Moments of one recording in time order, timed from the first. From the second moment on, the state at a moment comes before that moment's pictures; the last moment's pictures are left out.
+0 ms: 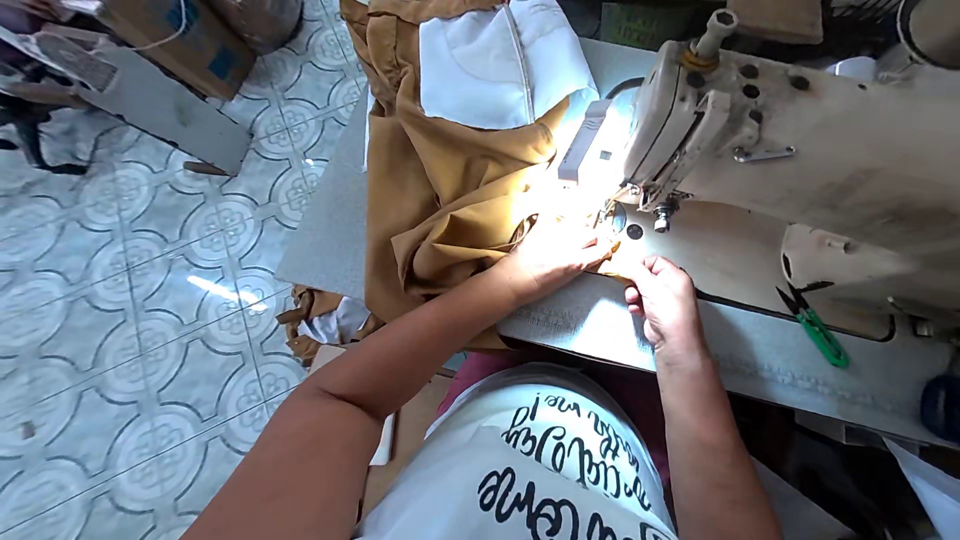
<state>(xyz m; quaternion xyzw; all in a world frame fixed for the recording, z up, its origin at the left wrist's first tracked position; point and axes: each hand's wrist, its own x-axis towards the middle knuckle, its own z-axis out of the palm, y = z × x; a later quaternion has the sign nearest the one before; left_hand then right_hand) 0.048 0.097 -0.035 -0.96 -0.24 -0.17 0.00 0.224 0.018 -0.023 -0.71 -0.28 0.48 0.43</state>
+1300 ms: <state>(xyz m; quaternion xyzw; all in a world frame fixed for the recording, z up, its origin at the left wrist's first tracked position) 0.031 0.083 -0.041 -0.95 -0.21 -0.21 -0.05 0.188 -0.006 -0.059 -0.69 -0.68 0.00 0.26</state>
